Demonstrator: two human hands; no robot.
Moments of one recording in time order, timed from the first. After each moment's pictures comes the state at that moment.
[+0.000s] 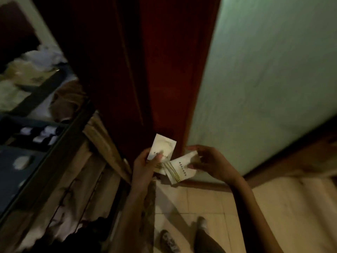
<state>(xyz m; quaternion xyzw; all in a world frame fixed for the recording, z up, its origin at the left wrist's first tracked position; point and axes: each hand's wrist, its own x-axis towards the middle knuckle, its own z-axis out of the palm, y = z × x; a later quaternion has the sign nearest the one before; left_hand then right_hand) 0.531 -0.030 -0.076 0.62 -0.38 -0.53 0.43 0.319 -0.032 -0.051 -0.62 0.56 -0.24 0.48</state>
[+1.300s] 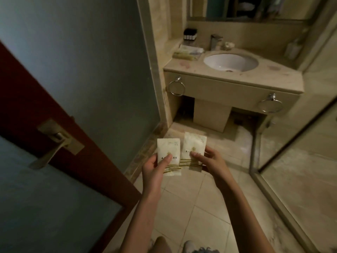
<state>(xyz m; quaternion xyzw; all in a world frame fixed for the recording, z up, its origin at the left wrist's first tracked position) -0.072 0.240 -0.058 0.32 -0.57 -0.74 0.14 -0.158 0.389 -0.057 -0.03 0.66 -0.70 0.25</state>
